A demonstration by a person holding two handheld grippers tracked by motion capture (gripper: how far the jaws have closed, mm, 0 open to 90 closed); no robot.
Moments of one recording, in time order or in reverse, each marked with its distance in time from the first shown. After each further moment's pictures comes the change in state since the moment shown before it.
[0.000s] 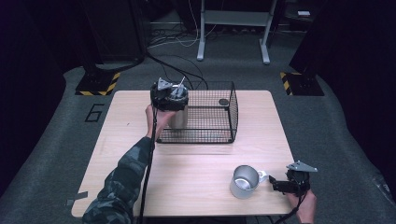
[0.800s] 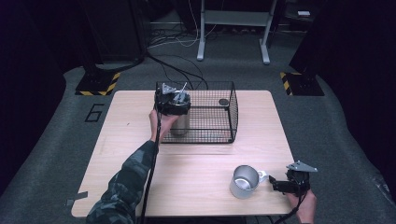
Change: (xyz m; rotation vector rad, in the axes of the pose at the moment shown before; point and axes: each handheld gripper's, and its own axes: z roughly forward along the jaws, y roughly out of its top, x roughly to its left) left arm -0.008 -0.016 0.013 0.048 0.014 -0.038; right arm 0.000 0.000 0.000 0.000 0.000 -0.001
